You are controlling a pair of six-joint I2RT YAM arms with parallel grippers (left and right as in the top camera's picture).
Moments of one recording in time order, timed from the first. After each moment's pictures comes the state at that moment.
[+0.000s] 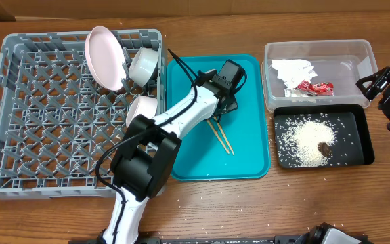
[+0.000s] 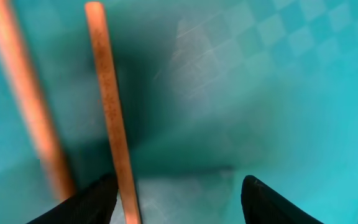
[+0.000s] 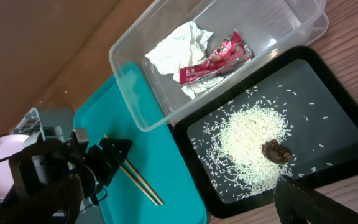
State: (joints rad) left arm -0.62 2.20 1.63 -0.67 -0.12 -0.94; right arm -0.50 1.37 1.61 -1.32 -0.48 0.23
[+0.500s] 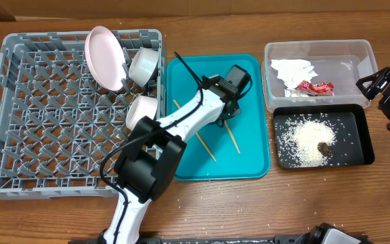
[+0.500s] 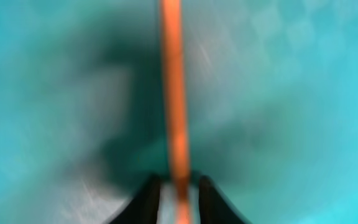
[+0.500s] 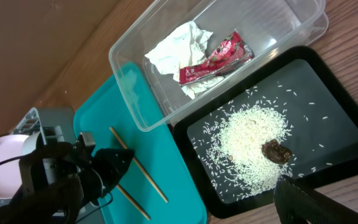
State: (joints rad) left arm -0.66 2.21 1.64 -0.72 -0.13 -0.97; right arm -0.50 1.37 1.61 -1.32 -0.48 0.23
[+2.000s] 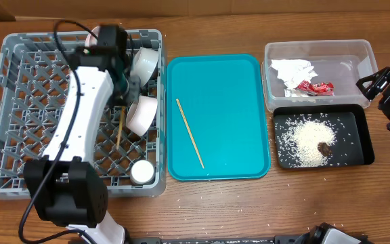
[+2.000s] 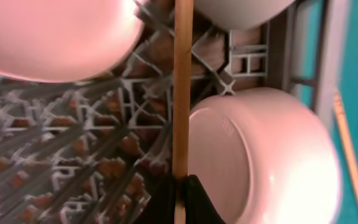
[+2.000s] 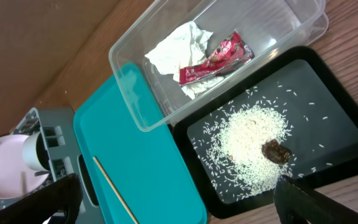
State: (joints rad) left arm -0.08 1.82 1.60 -1.17 -0.11 -0.03; right arm -0.50 1.37 1.61 -1.32 -0.48 0.23
